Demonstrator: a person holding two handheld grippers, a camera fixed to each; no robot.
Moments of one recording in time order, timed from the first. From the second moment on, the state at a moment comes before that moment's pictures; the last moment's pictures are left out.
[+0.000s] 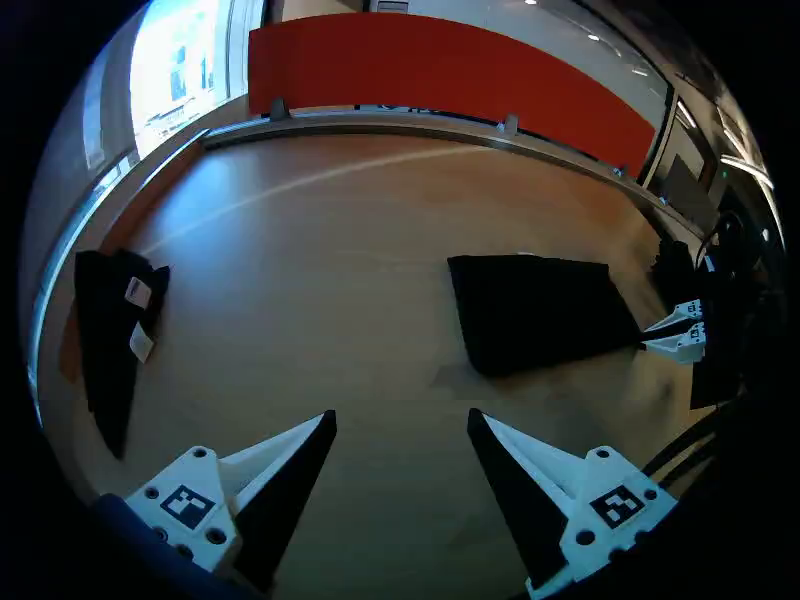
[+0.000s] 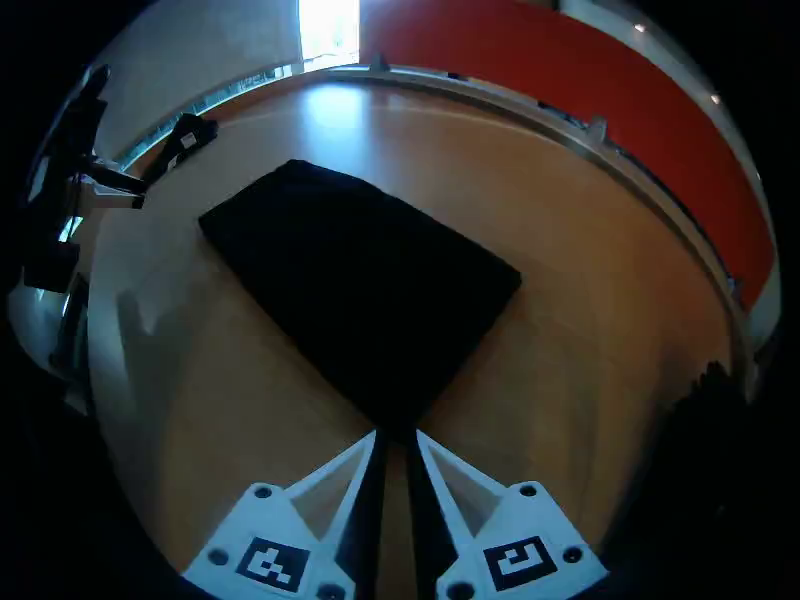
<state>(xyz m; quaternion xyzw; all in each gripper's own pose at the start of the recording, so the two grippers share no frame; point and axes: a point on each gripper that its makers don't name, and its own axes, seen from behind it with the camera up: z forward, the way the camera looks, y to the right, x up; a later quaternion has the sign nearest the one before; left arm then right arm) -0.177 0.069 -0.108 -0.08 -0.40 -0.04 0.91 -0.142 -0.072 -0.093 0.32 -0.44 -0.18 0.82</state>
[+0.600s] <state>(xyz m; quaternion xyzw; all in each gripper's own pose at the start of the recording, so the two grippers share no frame) -0.171 0.064 -0.113 -0.08 -0.40 -0.05 0.91 -0.070 -0.106 -0.061 0.34 -0.36 -0.19 0.85</state>
